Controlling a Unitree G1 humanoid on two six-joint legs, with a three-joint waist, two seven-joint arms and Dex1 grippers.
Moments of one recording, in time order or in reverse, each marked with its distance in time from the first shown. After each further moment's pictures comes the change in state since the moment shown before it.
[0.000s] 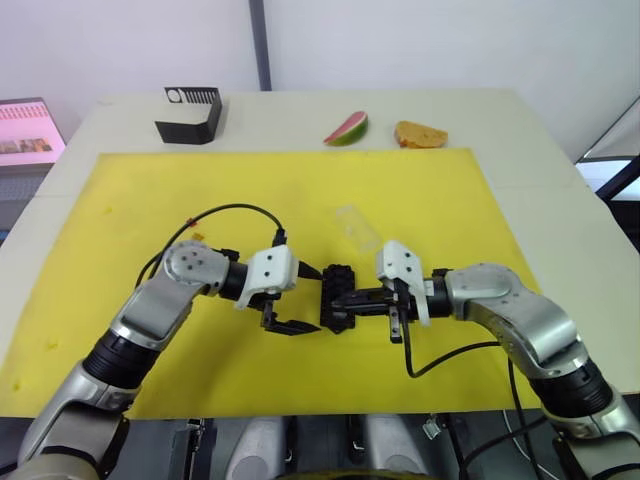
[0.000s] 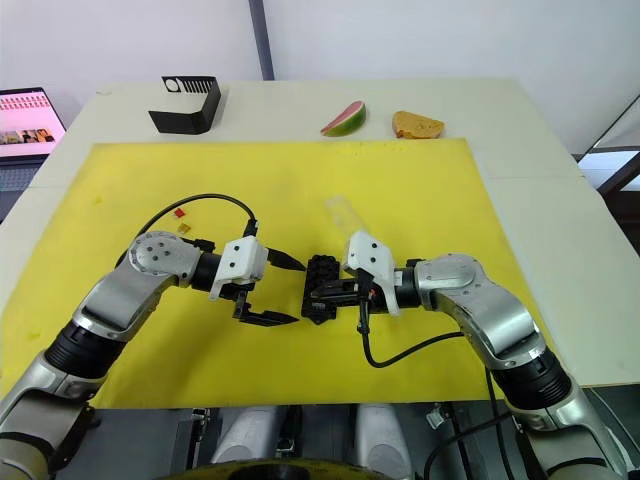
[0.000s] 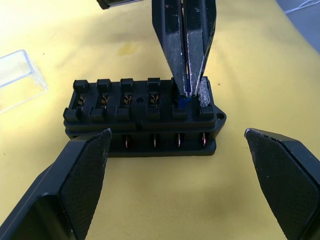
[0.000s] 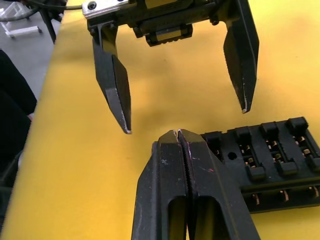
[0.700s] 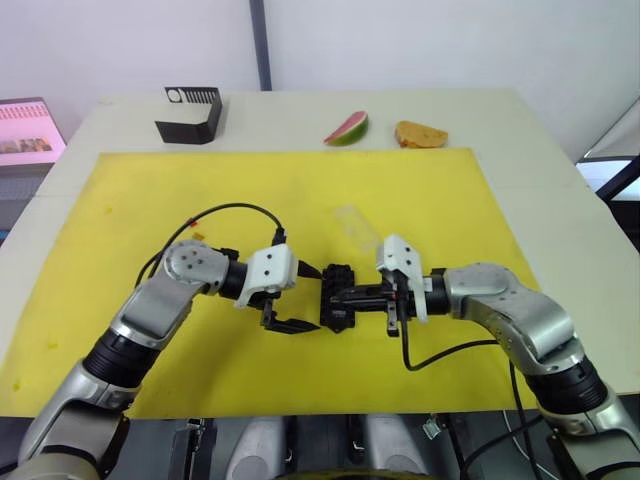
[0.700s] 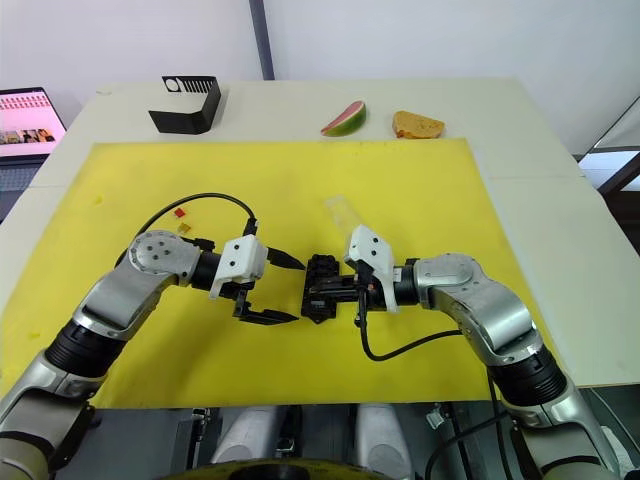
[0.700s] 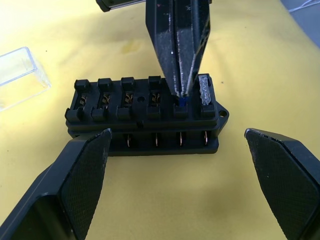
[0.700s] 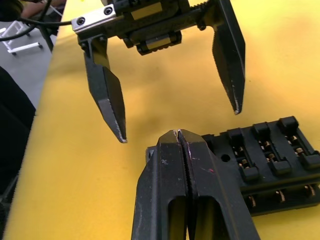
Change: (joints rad) left arm -0.003 0.000 0.000 0.006 0.002 0.000 0.003; right arm 0.006 -0.007 0.011 0.025 -0.026 -0.031 -0.016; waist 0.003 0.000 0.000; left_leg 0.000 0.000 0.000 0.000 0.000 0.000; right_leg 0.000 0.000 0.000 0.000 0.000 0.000
